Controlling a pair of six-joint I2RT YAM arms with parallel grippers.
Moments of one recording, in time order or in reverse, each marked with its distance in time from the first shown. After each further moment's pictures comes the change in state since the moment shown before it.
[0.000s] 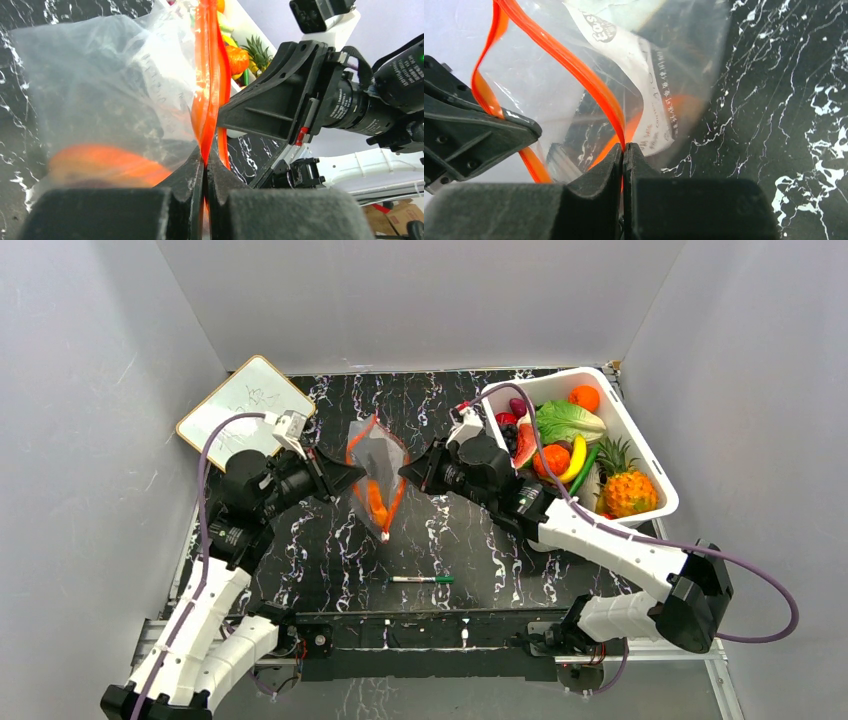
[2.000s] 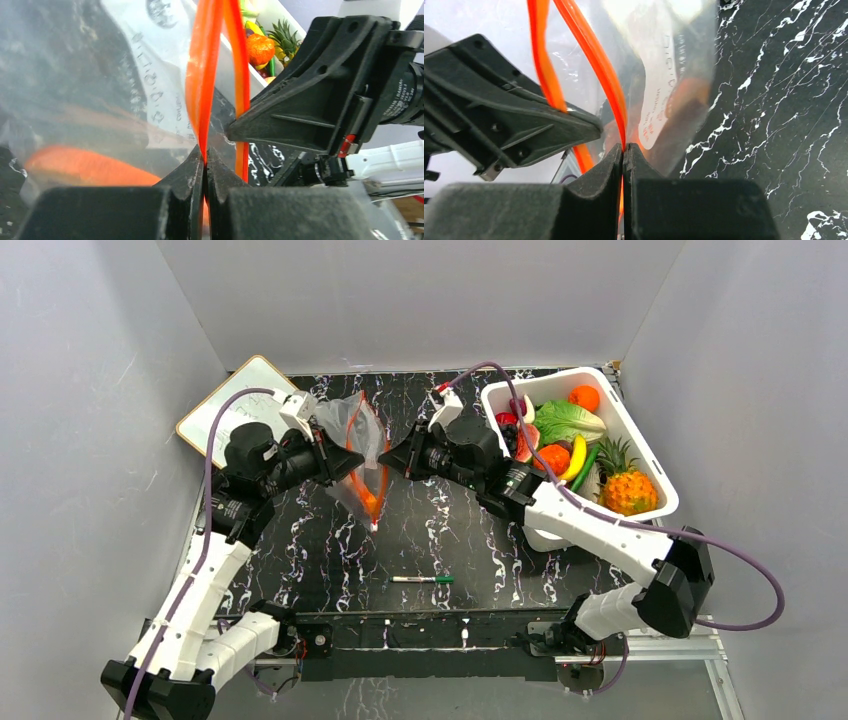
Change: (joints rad) left arm 0.002 0.146 0.195 -0.164 -0.010 0.159; right arm -0.001 0.102 0.178 -0.011 -0.125 -0.031
